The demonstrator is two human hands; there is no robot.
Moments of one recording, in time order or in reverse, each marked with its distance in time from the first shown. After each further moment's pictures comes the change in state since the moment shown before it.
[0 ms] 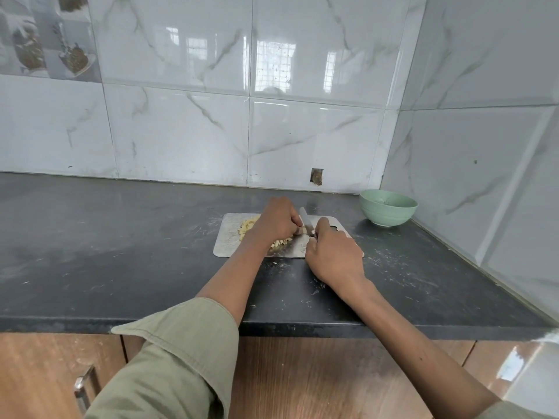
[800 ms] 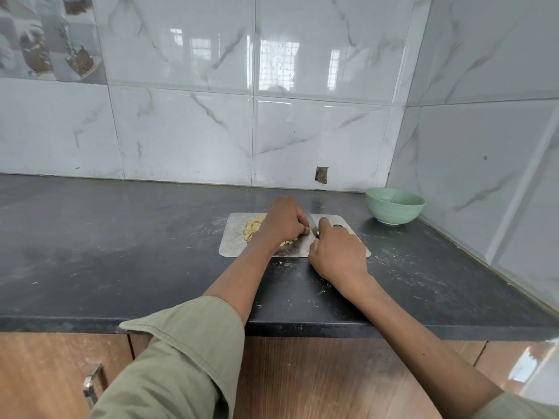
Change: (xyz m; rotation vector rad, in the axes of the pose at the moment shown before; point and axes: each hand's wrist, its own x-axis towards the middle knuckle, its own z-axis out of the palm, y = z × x) left_hand -0.006 0.004 0.003 -0.024 0.035 -0.001; right_hand 0.007 -0.002 0.008 -0.078 -0.004 -0.027
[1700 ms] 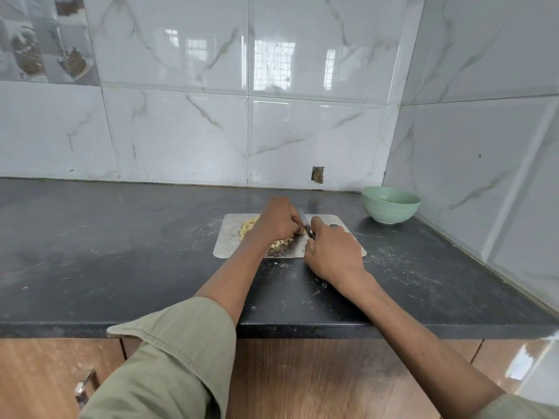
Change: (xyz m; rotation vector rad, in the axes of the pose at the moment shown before) left_hand 0.004 -0.004 -0.002 0.023 -0.023 0.009; right_hand 0.000 0.002 -0.005 0.080 -0.032 -0.034
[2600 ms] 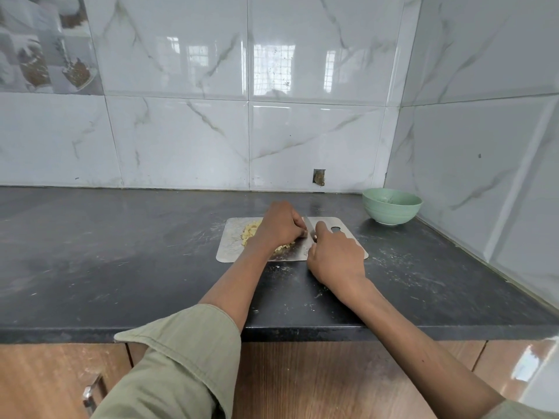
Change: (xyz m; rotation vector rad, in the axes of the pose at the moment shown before) left_hand -0.004 0.003 0.002 -0.055 0.024 -0.036; right_hand -0.007 -0.006 -0.001 -0.095 0.022 0.055
